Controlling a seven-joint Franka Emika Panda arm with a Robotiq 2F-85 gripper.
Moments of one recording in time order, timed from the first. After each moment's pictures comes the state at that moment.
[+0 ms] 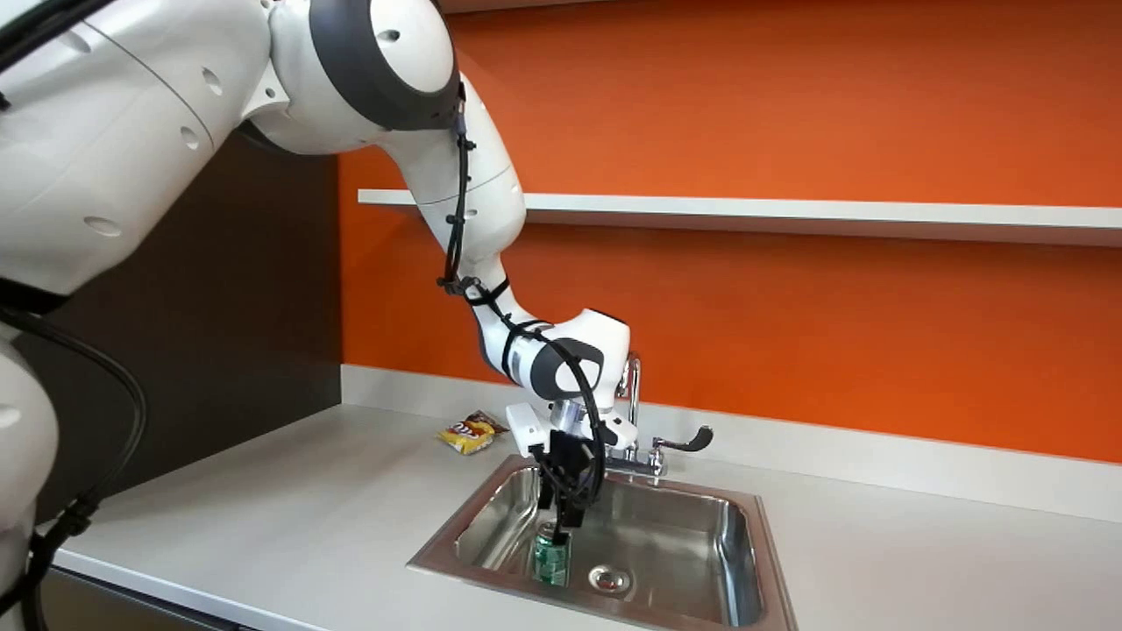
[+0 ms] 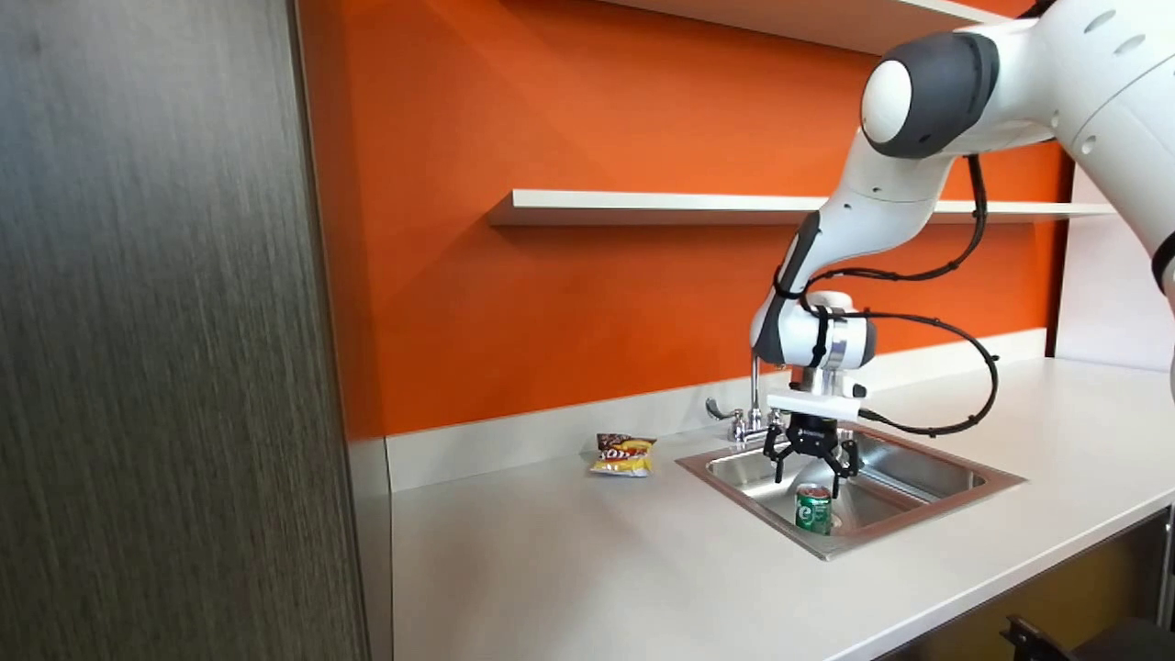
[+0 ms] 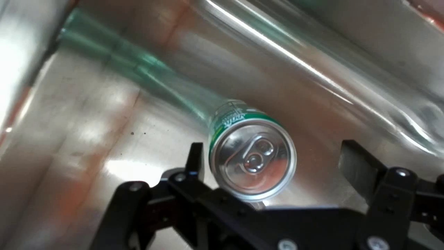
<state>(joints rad) -0.17 0.62 -0.18 -1.96 0.37 2.42 0.30</state>
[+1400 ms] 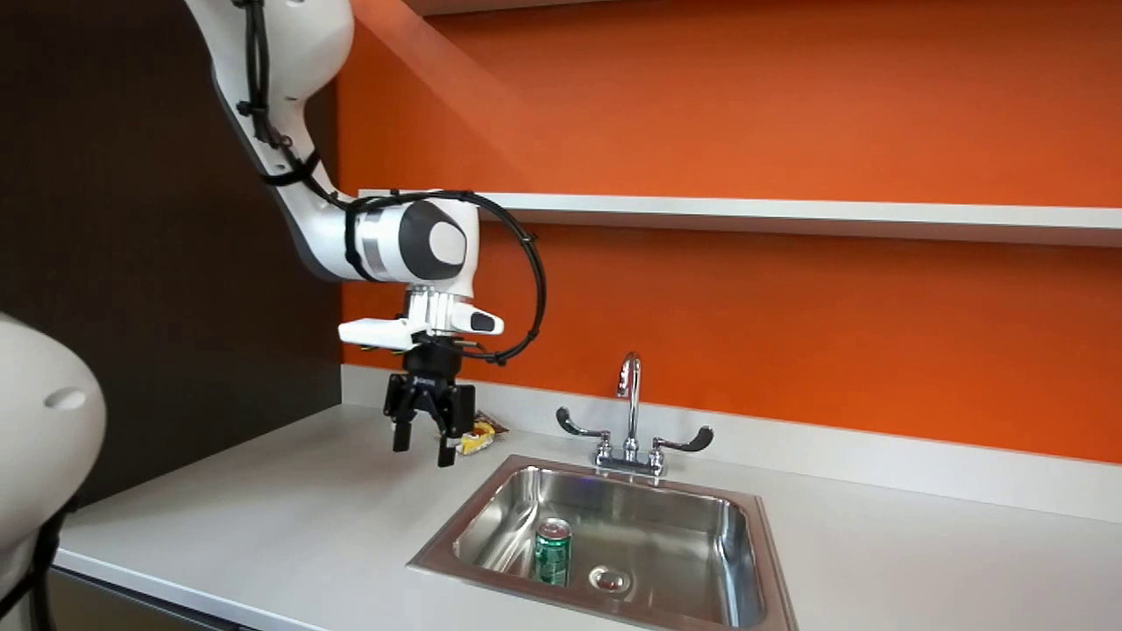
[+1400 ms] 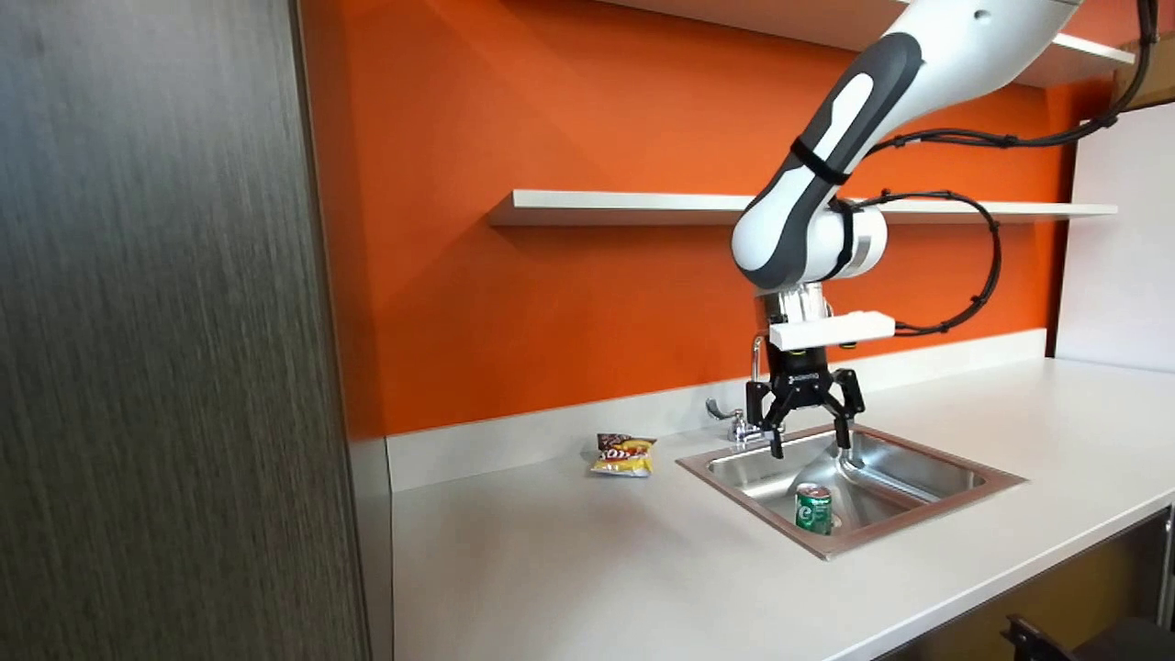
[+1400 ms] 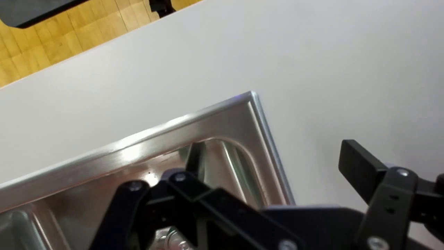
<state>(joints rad) 0.01 -0.05 -0.07 -2.48 -0.06 2.23 0.26</state>
